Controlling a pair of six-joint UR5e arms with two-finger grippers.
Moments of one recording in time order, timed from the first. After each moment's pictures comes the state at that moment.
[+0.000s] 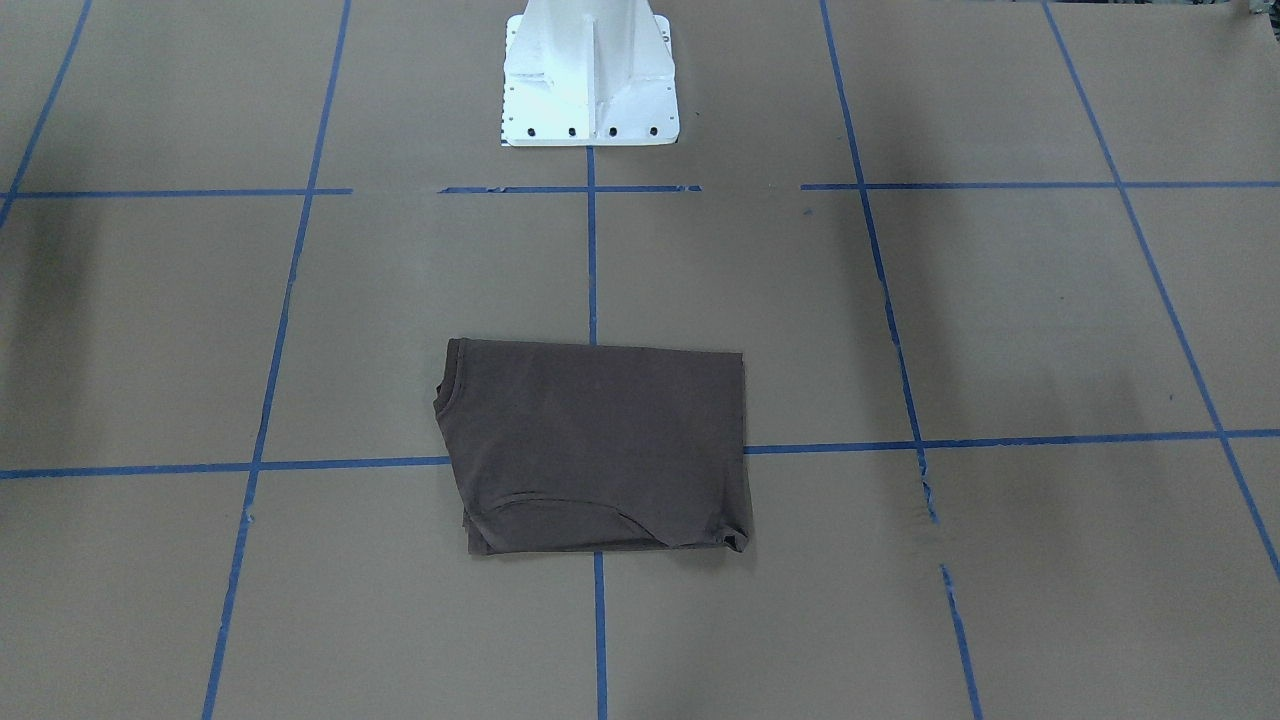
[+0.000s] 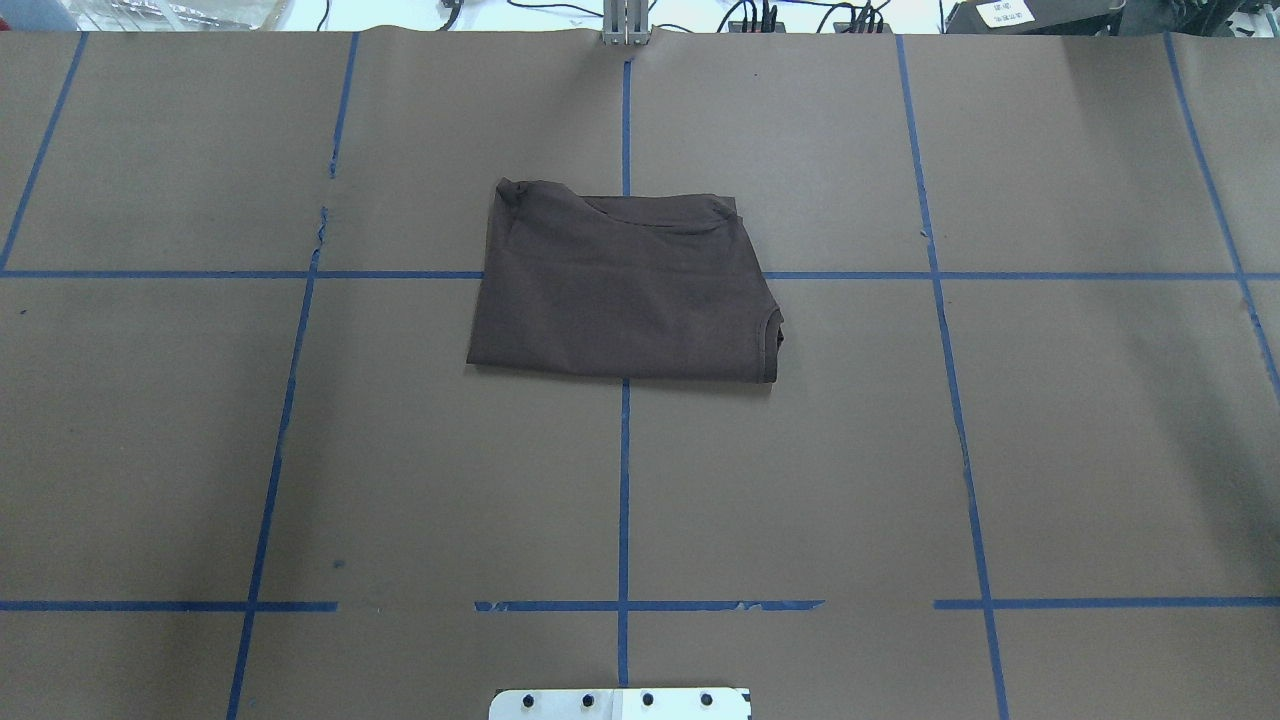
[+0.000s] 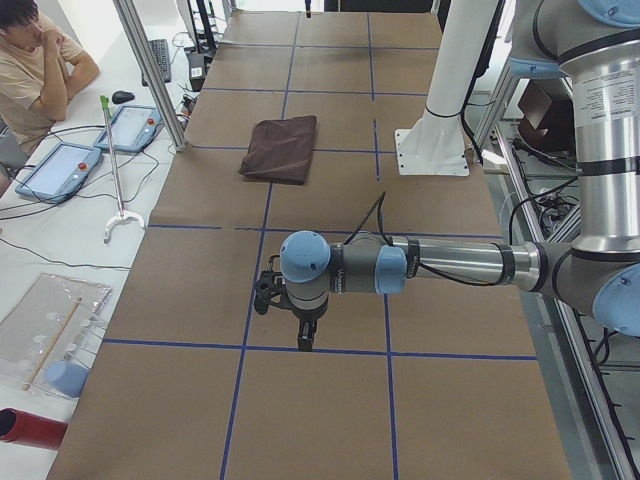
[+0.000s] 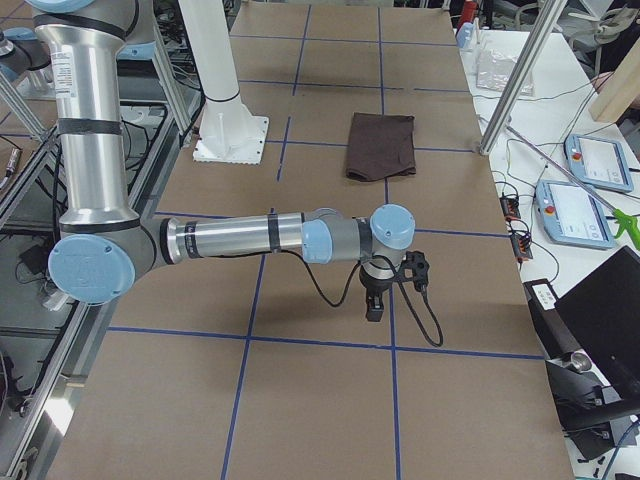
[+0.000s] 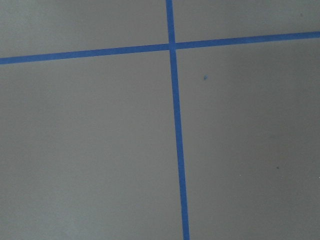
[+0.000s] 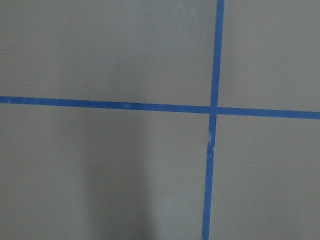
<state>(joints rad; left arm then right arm) -1.58 -1.39 -1.81 -1.53 -2.43 0.09 1.46 -1.55 1.67 -1.60 2.35 0.10</state>
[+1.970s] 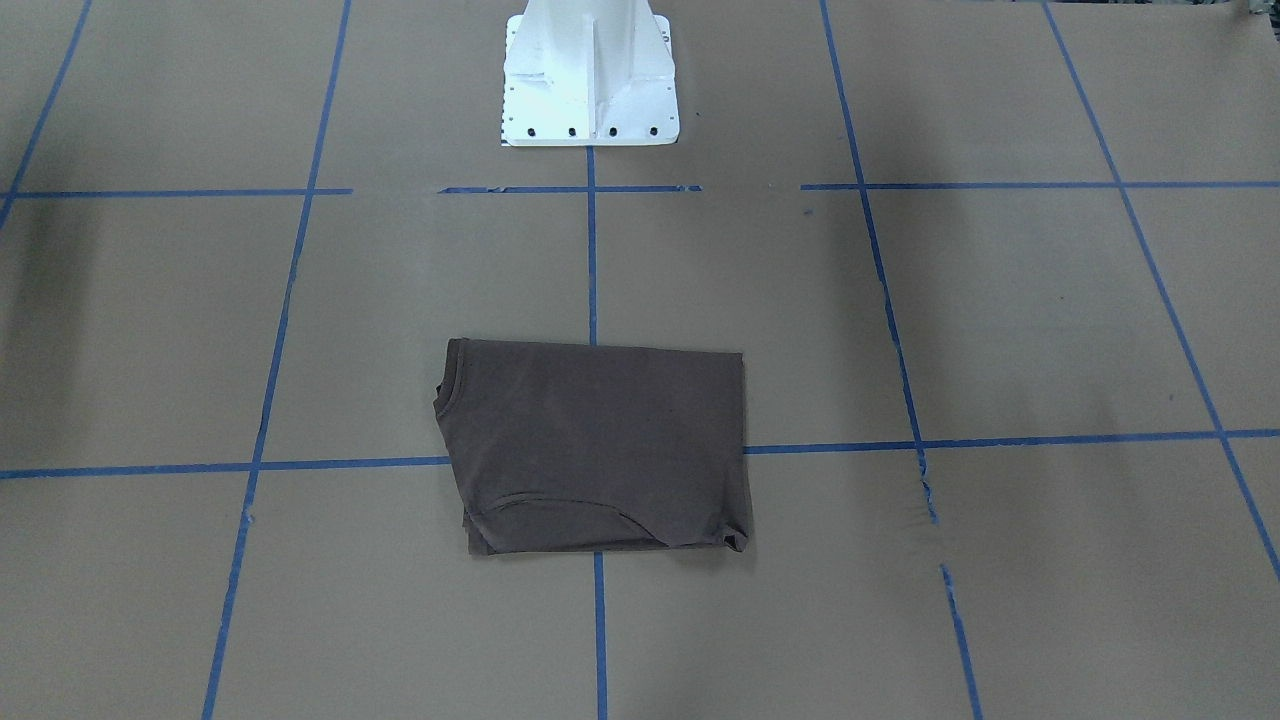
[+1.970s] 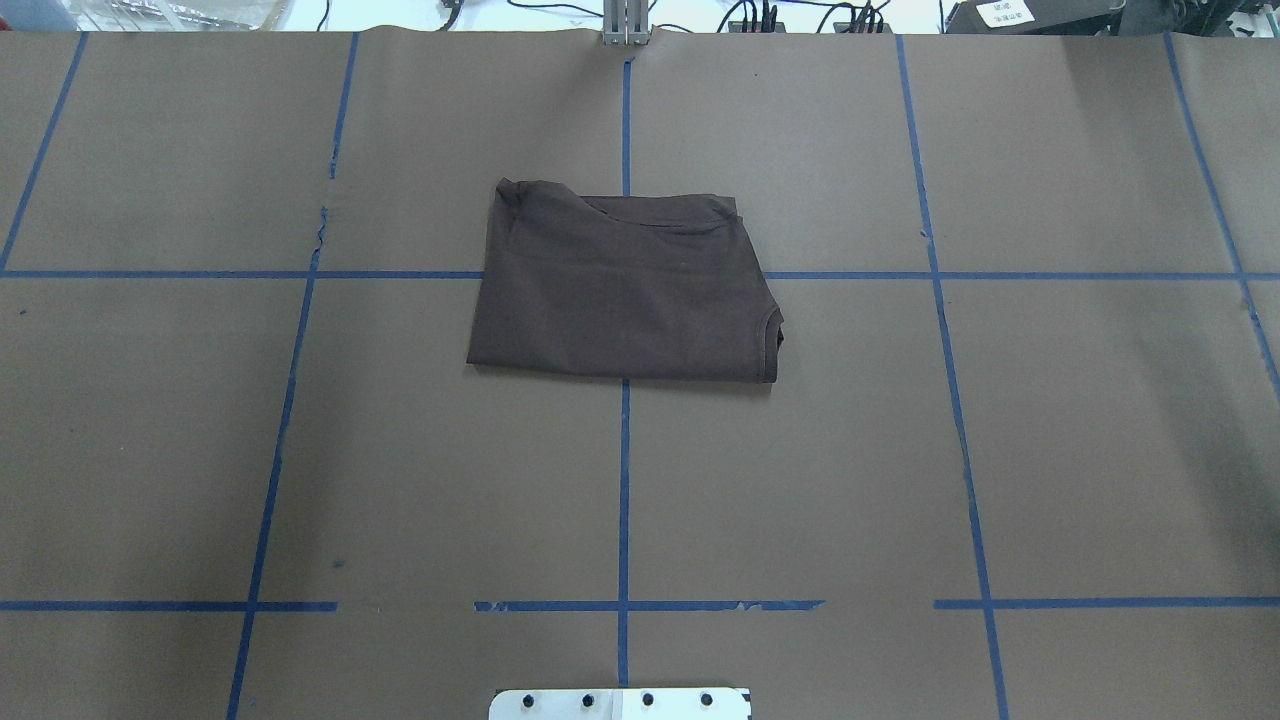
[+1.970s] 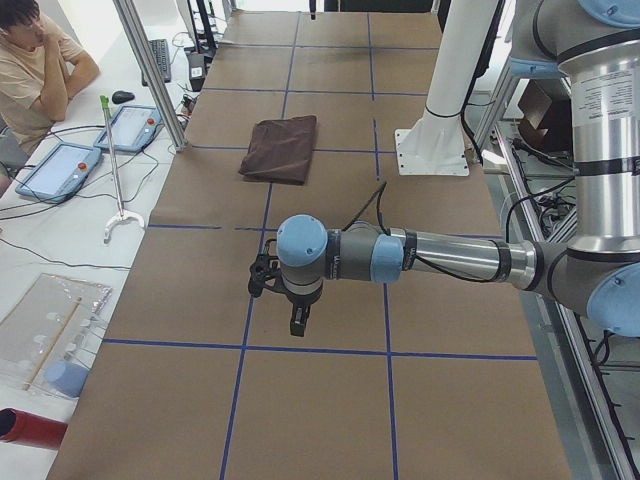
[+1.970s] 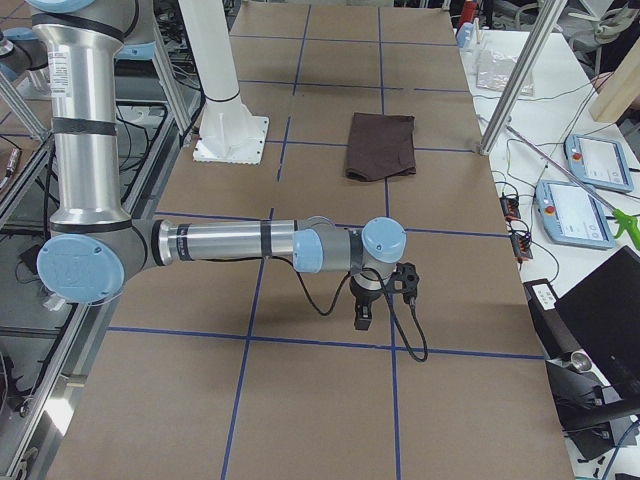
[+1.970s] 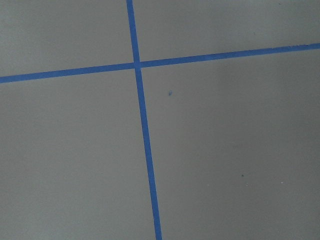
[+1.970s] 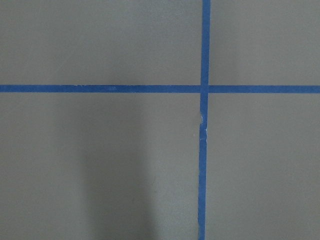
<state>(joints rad) -1.58 -1.42 -1.84 -1.53 -2.44 0.09 1.46 -1.58 1.64 -1.59 2.37 0.11</state>
